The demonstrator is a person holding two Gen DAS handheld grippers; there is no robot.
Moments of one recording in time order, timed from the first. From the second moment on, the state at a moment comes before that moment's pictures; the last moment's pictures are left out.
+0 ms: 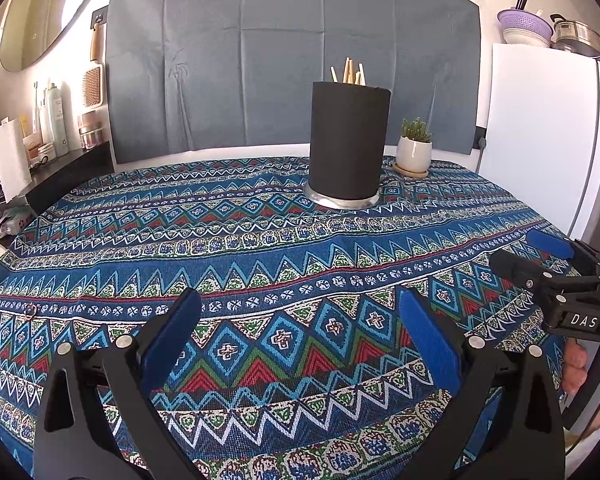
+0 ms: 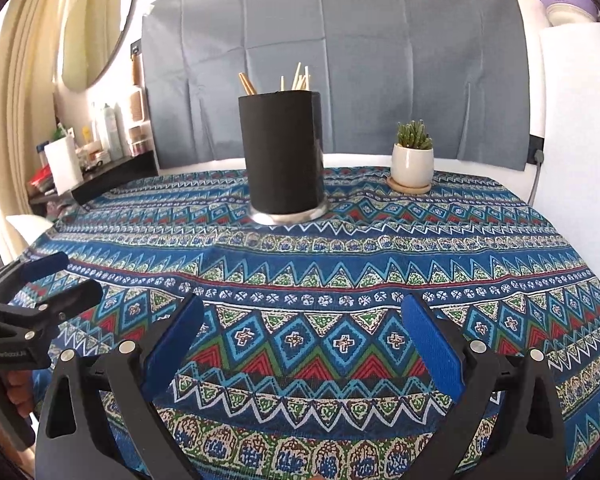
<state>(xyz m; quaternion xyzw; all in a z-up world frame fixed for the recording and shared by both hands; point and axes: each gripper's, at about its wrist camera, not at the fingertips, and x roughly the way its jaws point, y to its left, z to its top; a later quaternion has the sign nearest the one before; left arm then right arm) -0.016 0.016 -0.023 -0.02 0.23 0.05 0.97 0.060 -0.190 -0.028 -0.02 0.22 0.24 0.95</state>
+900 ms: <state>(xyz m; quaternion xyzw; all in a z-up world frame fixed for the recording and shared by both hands) -0.020 0.019 -0.024 -0.02 0.23 0.06 0.97 0.059 -0.183 -0.030 -0.05 0.22 0.23 0.95</state>
